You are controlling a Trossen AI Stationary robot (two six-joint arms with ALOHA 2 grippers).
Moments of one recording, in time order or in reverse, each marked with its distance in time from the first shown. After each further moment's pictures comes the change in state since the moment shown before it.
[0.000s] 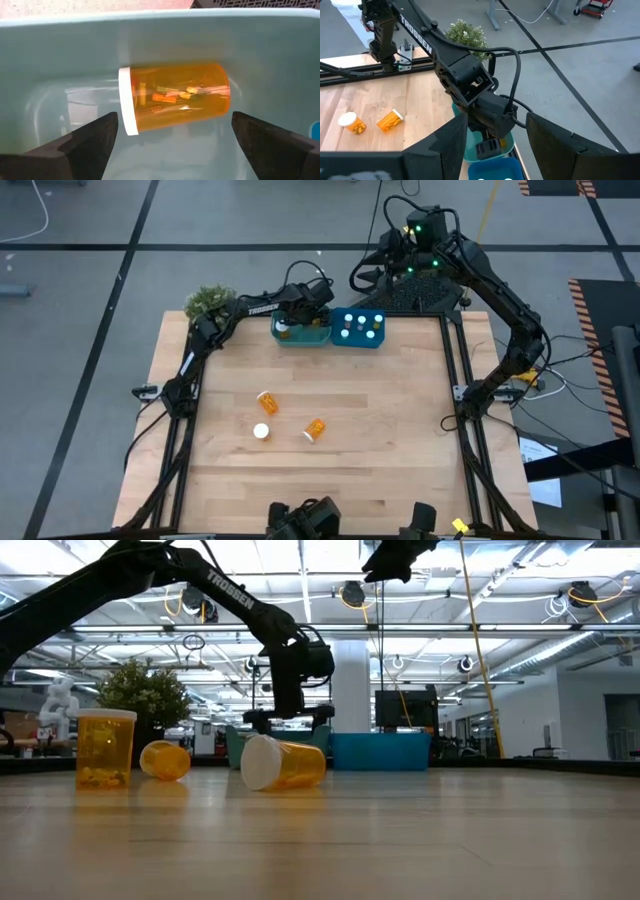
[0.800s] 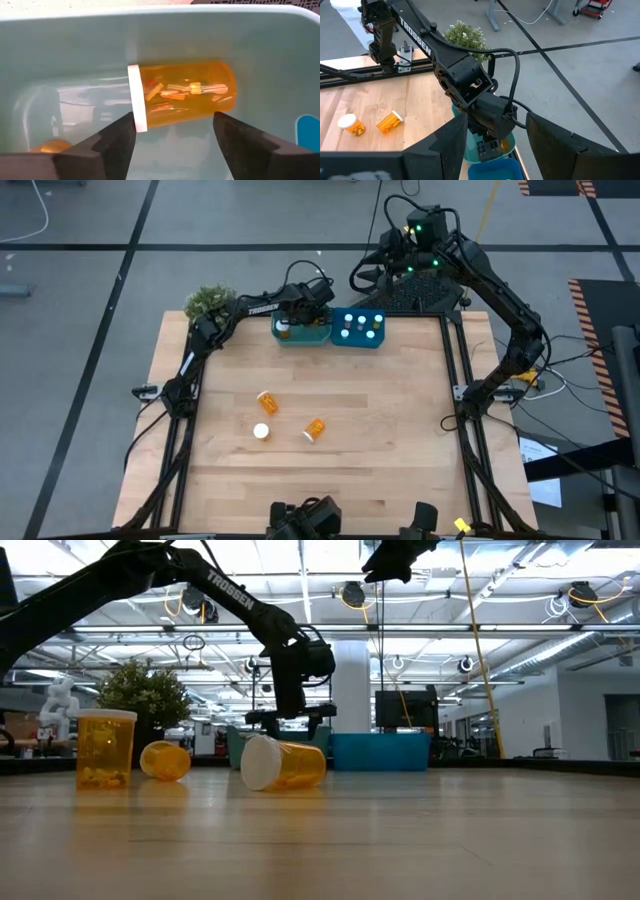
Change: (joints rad) left arm 0.000 -0.001 0.000 0.026 0.001 -0.025; right arm -0.002 0.000 0.000 0.006 0.000 0.007
